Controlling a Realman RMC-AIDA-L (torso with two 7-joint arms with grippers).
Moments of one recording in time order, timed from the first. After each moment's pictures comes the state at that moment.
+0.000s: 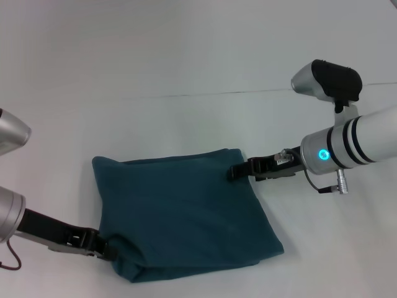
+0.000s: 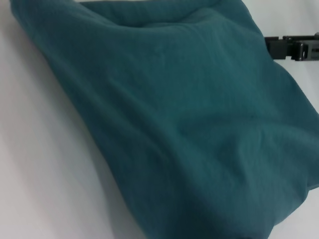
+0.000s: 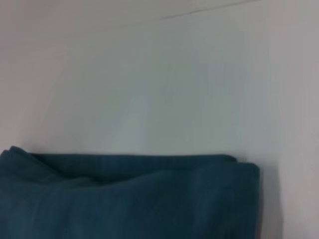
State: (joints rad) left arm -0.71 -2.06 0.76 0.81 2.55 1.66 -2.43; right arm 0.83 2.09 -1.01 -0.56 -2.38 -0.96 2.60
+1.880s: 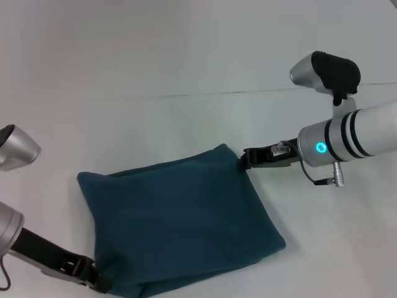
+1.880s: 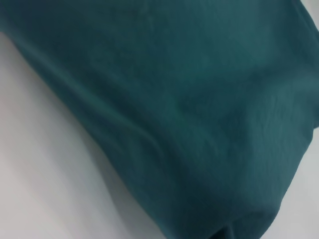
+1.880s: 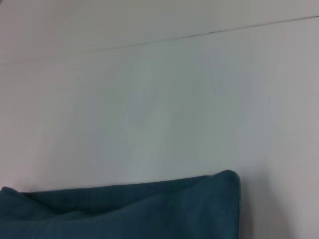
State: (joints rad) left arm -0.73 -2.05 0.79 0.77 2.62 1.74 -2.41; right arm 0.84 2.08 -1.01 -0.55 -2.32 -0.94 2.54
